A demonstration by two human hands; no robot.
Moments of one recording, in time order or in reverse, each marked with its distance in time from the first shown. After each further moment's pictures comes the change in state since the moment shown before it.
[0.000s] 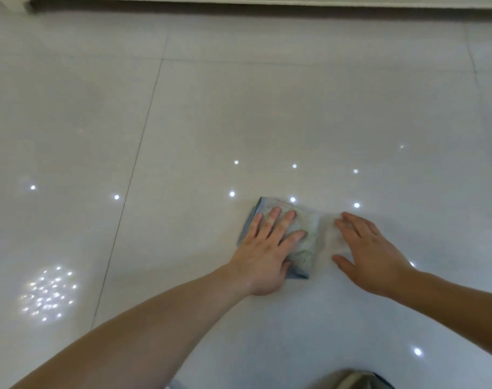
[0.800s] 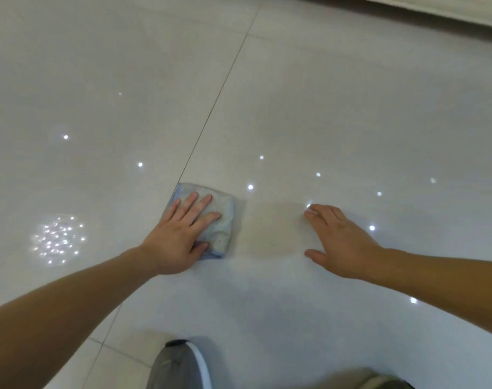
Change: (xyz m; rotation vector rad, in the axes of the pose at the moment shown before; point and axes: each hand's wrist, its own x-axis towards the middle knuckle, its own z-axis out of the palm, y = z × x) left_hand -0.199 -0.172 0.009 0.010 0.070 -0.306; right_hand 0.055 -0.131 -0.006 -0.130 -0.176 -0.354
